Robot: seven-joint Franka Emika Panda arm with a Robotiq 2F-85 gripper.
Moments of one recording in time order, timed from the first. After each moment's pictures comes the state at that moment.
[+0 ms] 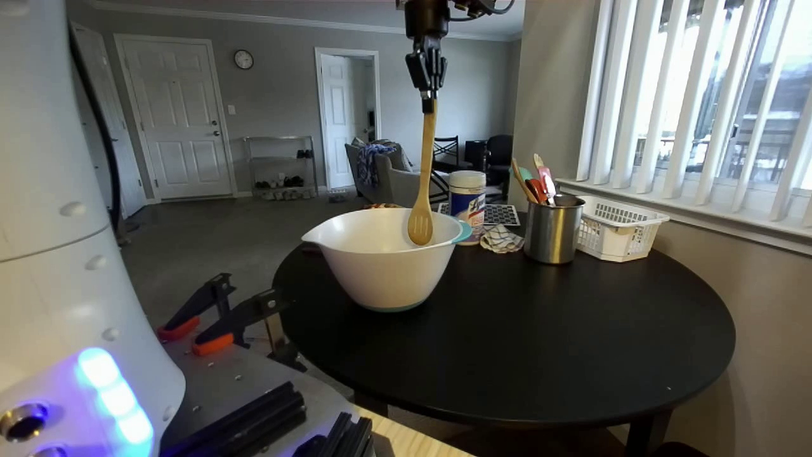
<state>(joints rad) -0.06 0.06 0.01 -2.12 -0.05 2.24 -1.56</state>
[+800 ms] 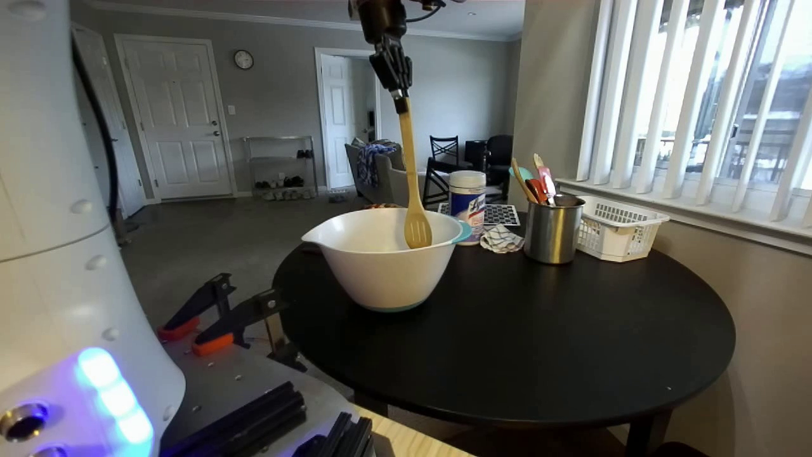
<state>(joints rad) 0.05 -0.06 0.05 -2.26 -0.32 2.24 -1.35</state>
